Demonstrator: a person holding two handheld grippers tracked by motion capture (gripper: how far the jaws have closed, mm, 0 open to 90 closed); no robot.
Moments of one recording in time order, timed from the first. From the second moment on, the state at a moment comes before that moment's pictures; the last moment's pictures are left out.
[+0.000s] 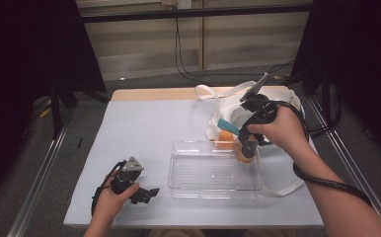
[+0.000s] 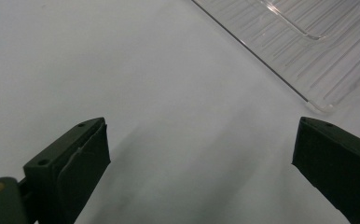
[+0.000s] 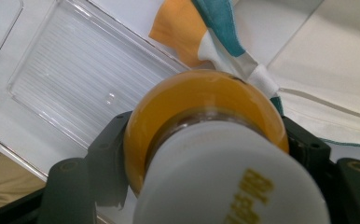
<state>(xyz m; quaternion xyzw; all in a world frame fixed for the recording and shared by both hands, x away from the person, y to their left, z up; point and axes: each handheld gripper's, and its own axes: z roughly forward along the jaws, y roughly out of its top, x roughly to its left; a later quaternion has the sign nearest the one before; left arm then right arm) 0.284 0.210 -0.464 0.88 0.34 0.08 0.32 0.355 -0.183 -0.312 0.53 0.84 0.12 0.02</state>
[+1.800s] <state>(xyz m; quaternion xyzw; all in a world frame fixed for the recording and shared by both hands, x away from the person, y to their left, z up) 0.284 0.210 -0.465 0.88 0.34 0.08 0.32 0.352 -0.185 -0.341 0.54 0.84 0.10 0.01</state>
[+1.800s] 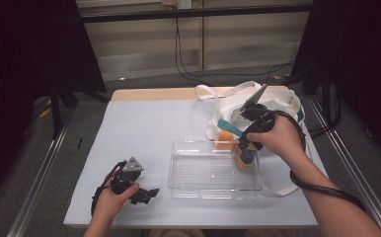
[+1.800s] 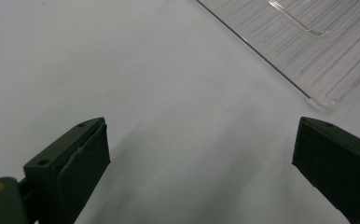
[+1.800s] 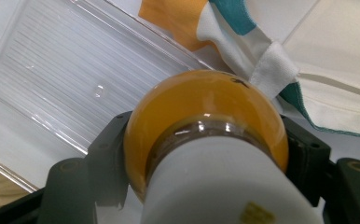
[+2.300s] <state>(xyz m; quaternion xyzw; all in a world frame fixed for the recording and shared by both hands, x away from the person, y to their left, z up) 0.284 0.210 -0.465 0.88 0.34 0.07 0.32 0.352 -0.182 -0.347 0.54 0.84 0.10 0.01</state>
